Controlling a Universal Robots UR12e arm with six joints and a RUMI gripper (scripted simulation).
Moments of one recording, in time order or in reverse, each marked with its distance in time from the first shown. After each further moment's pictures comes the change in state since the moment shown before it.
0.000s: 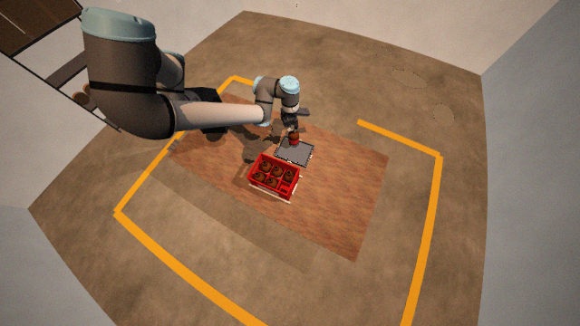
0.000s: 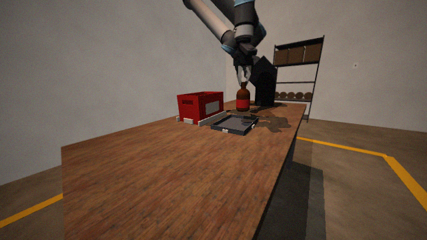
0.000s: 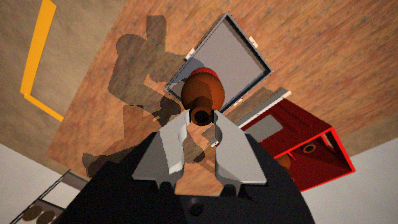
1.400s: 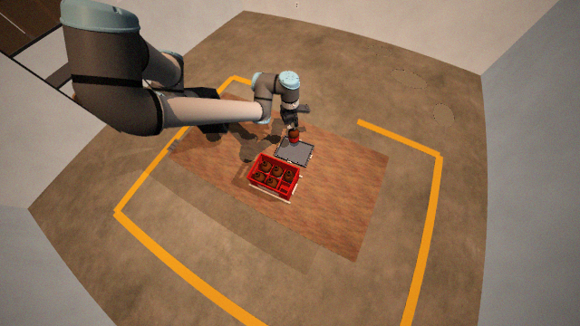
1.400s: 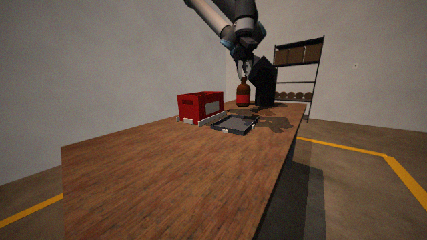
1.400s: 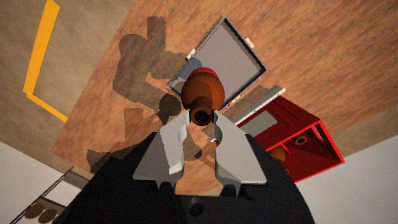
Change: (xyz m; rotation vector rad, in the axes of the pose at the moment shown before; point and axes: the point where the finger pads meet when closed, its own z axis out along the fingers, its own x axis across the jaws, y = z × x) arm 0.000 0.000 -0.026 0.000 0.000 0.000
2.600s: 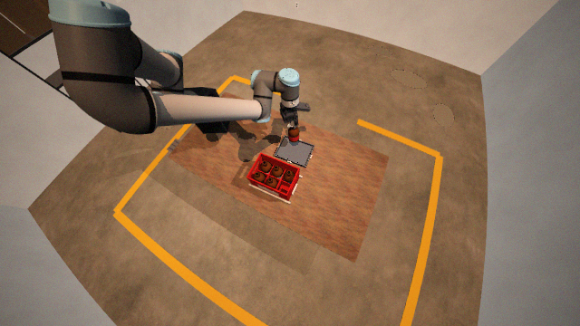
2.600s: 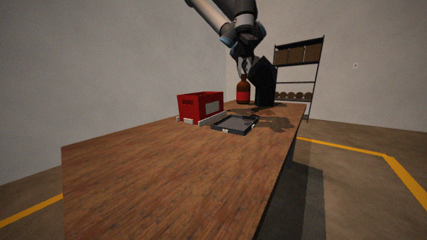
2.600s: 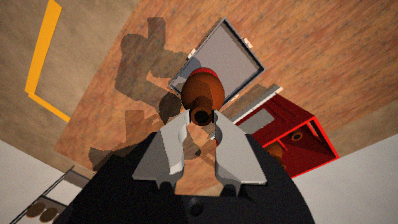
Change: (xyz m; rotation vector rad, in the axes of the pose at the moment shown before) arm 0.000 0.000 -0.014 0.000 0.000 0.000
